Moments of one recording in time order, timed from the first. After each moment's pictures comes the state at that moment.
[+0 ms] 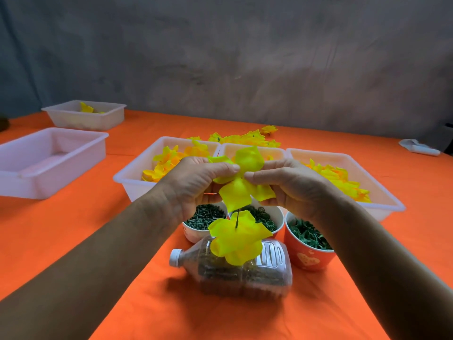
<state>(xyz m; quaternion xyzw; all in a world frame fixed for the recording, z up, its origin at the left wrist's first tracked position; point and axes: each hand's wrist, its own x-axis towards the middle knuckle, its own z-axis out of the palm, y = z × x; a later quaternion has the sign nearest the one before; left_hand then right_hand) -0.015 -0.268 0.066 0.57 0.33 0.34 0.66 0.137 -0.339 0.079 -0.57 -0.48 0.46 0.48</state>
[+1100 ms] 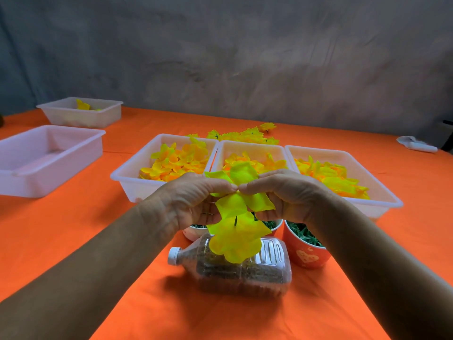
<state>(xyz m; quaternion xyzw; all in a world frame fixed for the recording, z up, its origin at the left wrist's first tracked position) -0.020 -0.247 0.035 0.59 0.31 0.20 0.72 0.132 -0.337 0.074 -0.63 -0.42 0.51 0.41</state>
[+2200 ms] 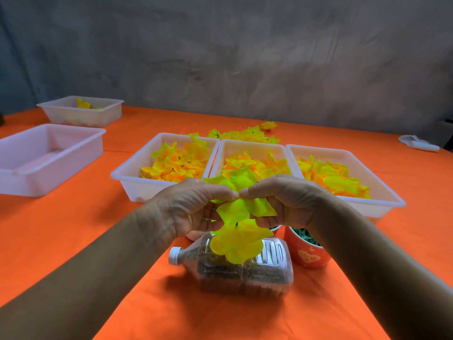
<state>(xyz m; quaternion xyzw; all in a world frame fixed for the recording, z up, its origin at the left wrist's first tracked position) -0.022 -0.257 0.034 0.58 0.36 0.18 0.71 0.130 -0.342 0.071 -0.62 -0.40 0.56 0.38</state>
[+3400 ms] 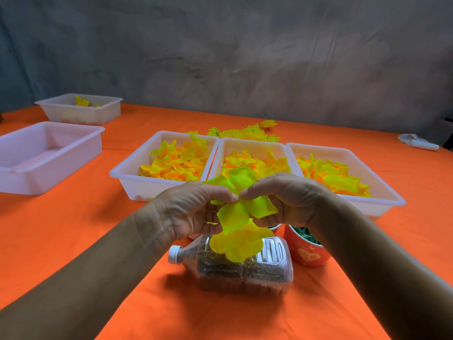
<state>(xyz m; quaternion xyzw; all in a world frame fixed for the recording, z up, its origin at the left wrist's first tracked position) -0.022 -0.271 0.038 0.54 0.37 0.18 0.73 0.132 -0.340 0.069 -0.62 -0.39 0.56 0.39</state>
